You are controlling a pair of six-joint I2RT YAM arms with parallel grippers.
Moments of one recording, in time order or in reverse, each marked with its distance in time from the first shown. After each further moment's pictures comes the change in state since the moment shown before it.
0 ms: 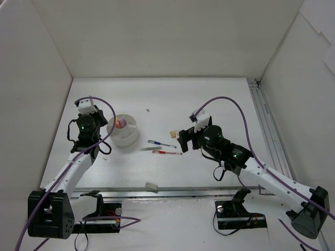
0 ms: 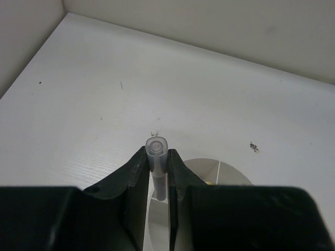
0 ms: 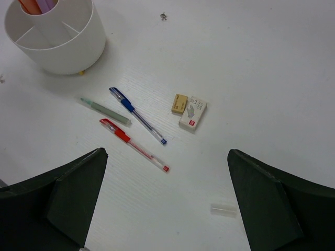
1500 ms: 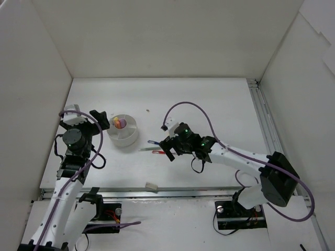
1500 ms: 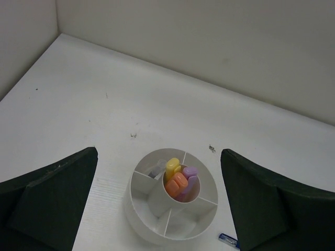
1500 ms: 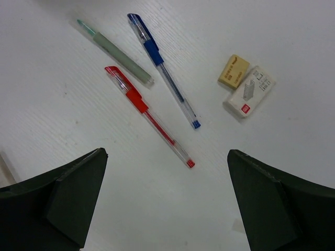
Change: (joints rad) left arm -0.033 -0.364 0.011 -0.271 -0.002 -0.093; right arm 0.053 0.381 0.076 -0.016 -0.120 -0.117
